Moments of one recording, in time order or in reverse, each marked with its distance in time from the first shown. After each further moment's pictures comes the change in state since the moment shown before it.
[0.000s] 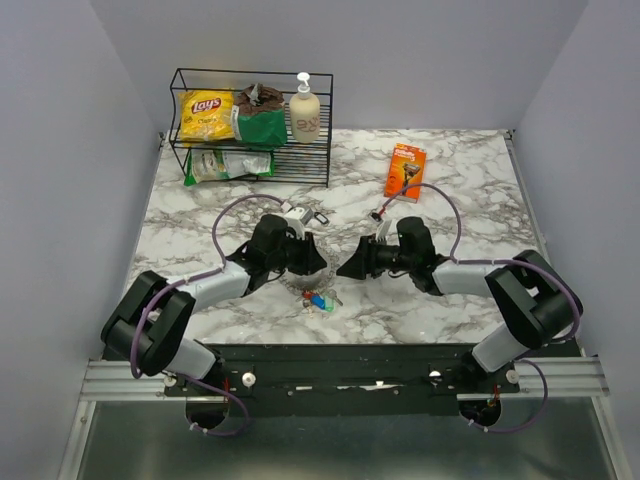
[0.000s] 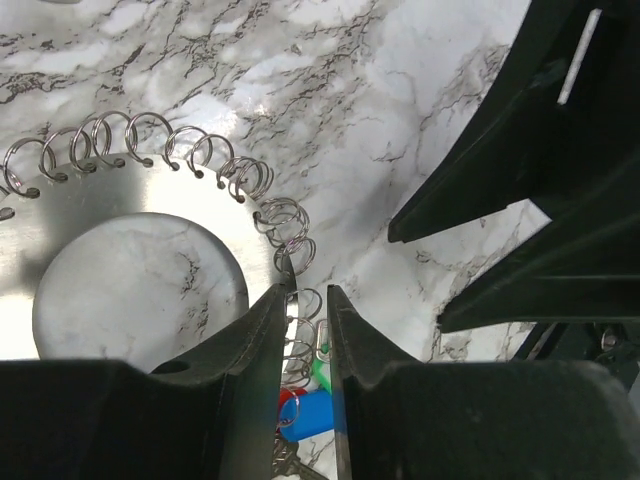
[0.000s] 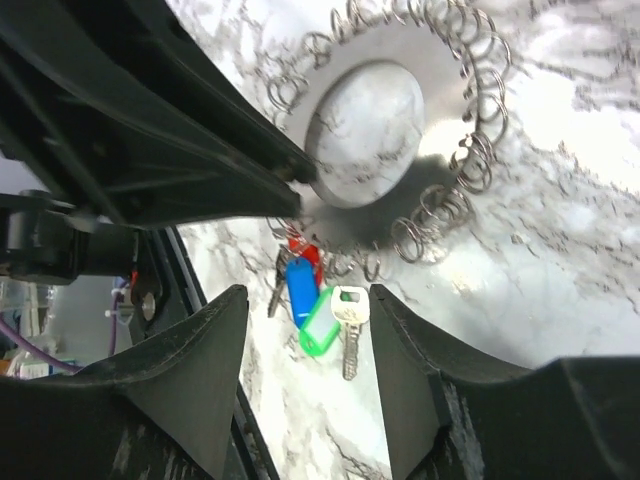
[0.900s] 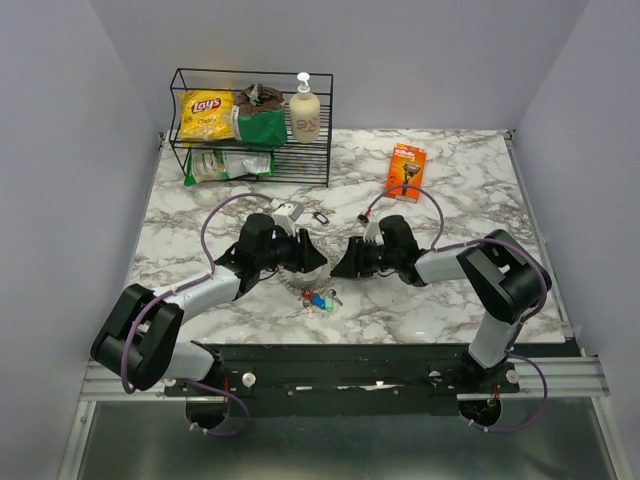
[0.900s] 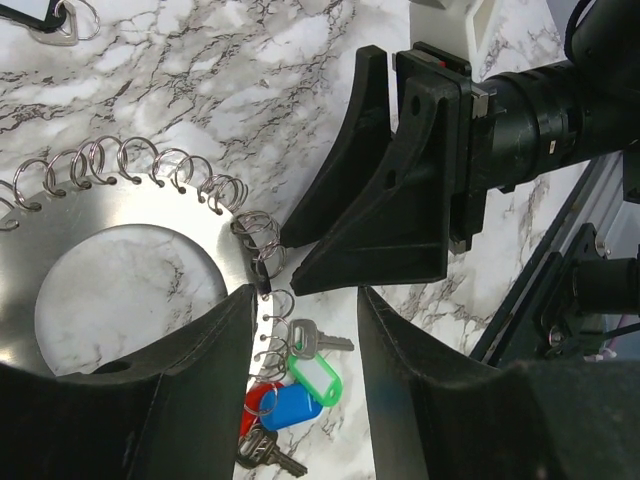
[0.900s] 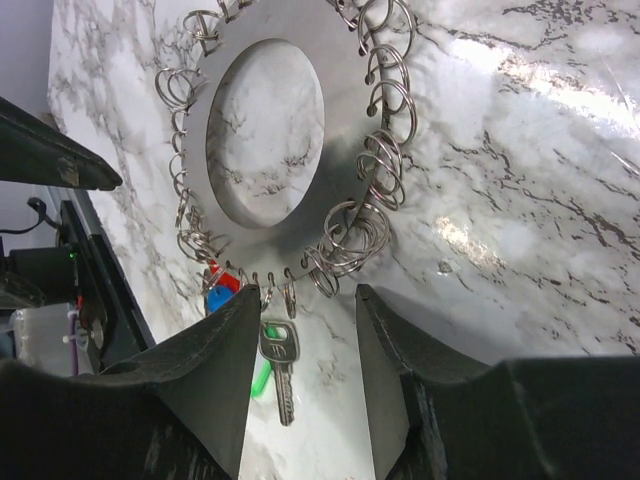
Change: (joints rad) left arm 0.064 -0.093 -0.043 0.058 0.098 -0.048; right arm 0.026 0.217 0.109 -0.054 0.067 -0.005
